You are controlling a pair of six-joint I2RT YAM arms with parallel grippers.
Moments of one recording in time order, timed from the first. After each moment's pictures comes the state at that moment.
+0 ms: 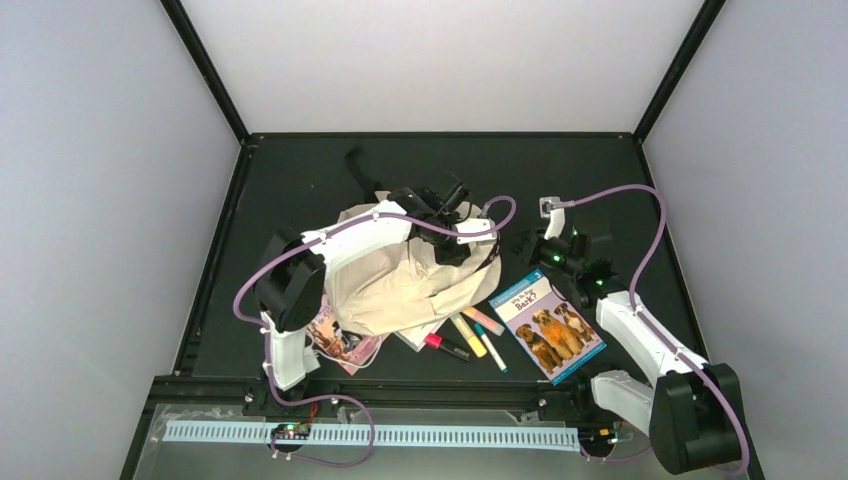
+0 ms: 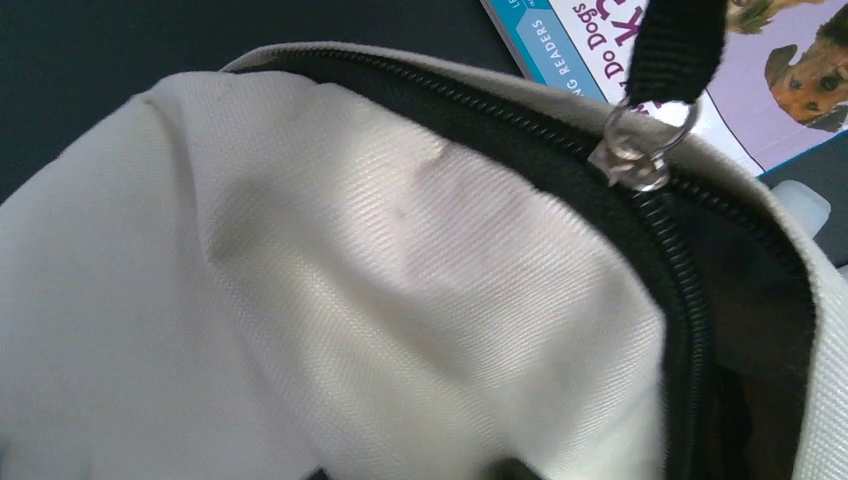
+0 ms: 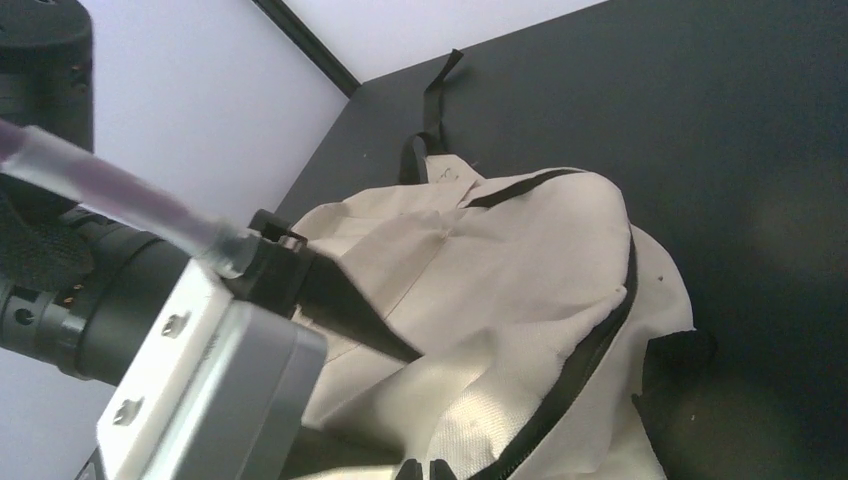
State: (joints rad) left arm -0.78 1.92 1.55 -0.70 0.27 0.59; right arm 0.21 1.06 0.51 0.19 -0.61 0.50
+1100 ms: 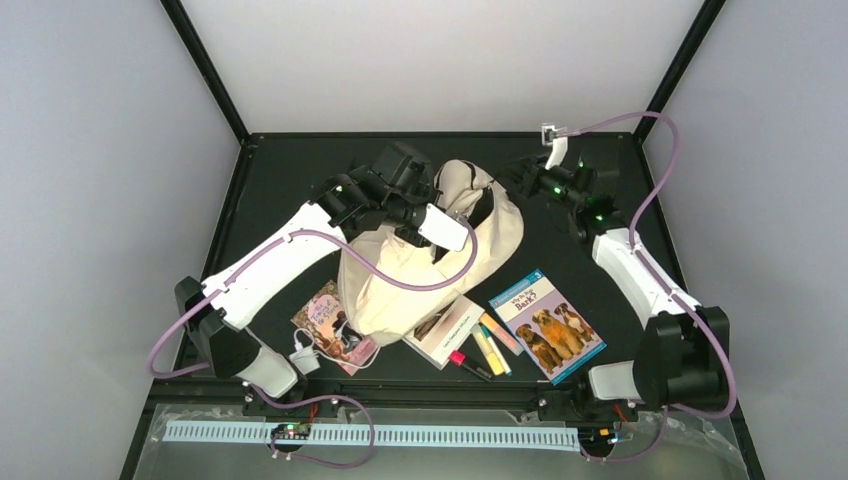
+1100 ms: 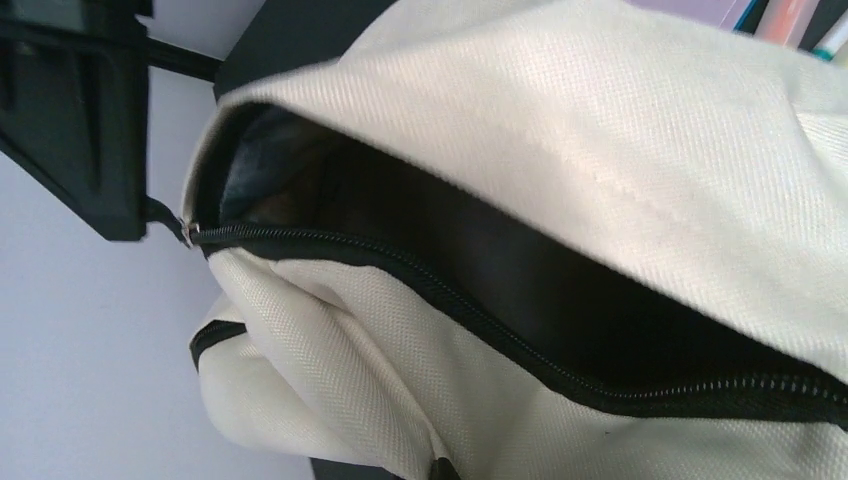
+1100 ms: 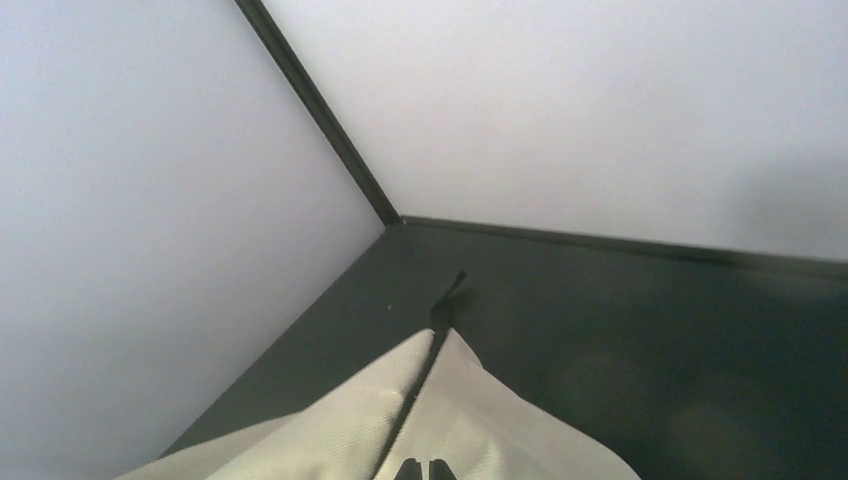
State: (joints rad) left arm -0.80 1.53 1.62 -0.88 0.21 1.24; right arm 0.17 1.37 0.98 0.25 -0.65 0.43
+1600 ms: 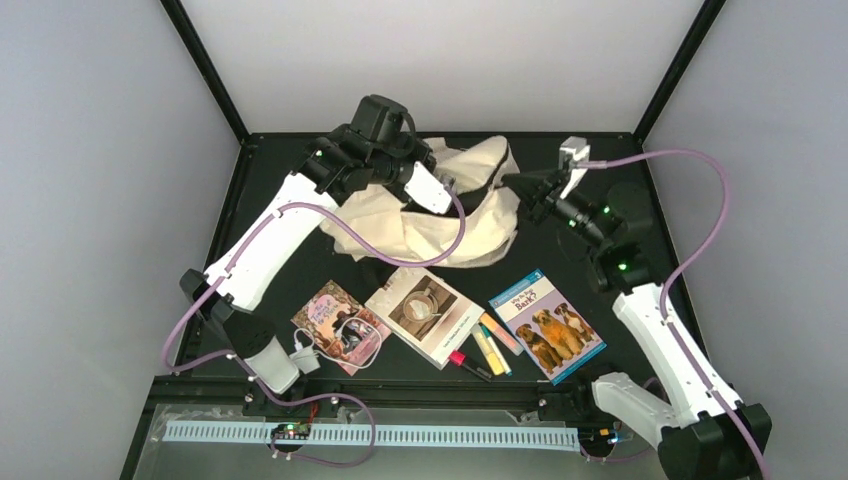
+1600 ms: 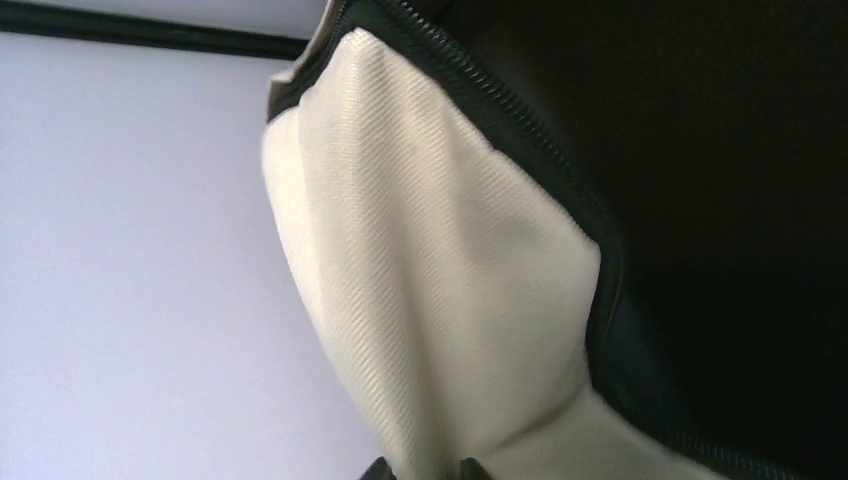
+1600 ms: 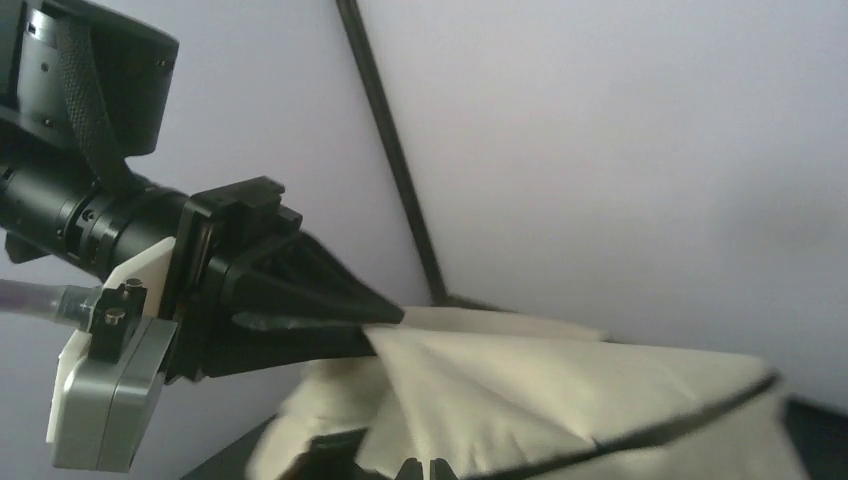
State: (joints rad) left arm -0.65 1.66 1.95 -0.93 0.22 1.57; right arm 0.26 0.99 0.91 0.23 -0.58 0.37
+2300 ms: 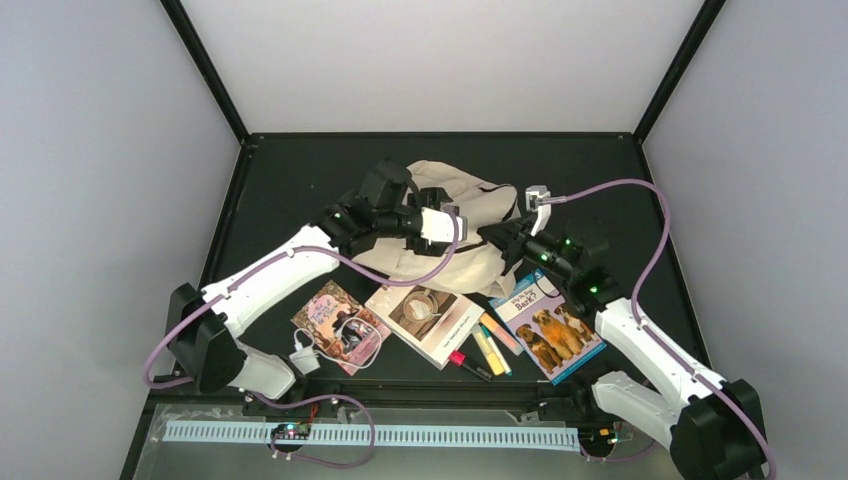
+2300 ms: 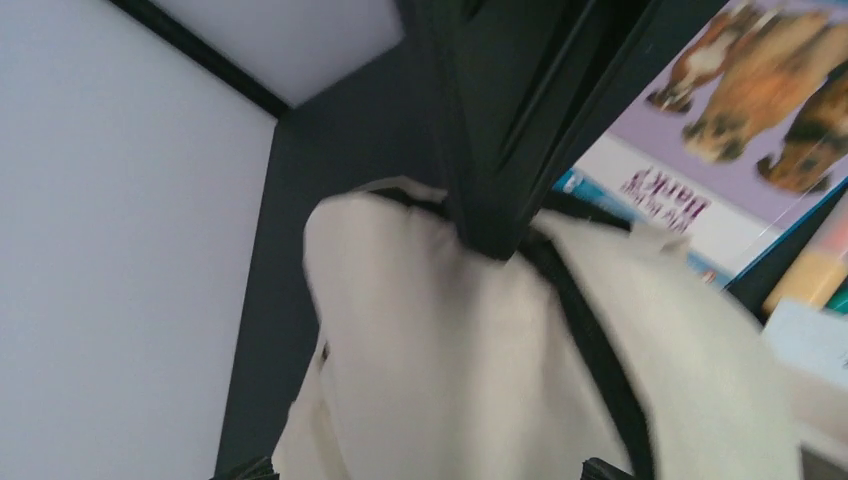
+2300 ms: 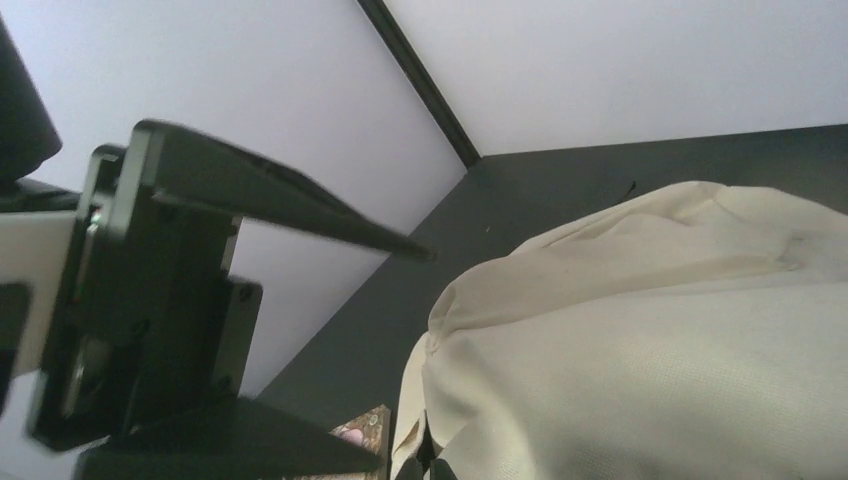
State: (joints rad) left arm -0.72 1.43 1.25 -0.39 0.38 0.94; right arm 0.42 0.98 0.57 0.32 -0.53 0.56
